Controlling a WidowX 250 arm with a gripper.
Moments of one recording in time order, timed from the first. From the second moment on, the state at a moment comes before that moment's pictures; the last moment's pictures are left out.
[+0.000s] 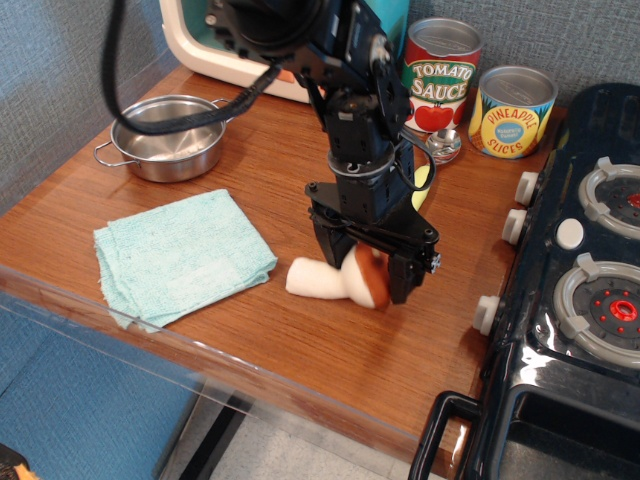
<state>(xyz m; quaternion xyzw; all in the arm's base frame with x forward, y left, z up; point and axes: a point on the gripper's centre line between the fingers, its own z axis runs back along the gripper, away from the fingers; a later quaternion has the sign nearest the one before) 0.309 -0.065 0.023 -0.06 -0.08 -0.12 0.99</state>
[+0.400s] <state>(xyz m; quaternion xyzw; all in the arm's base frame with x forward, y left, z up) 0.303 -0.067 0.023 -0.06 -0.06 -0.13 0.99</state>
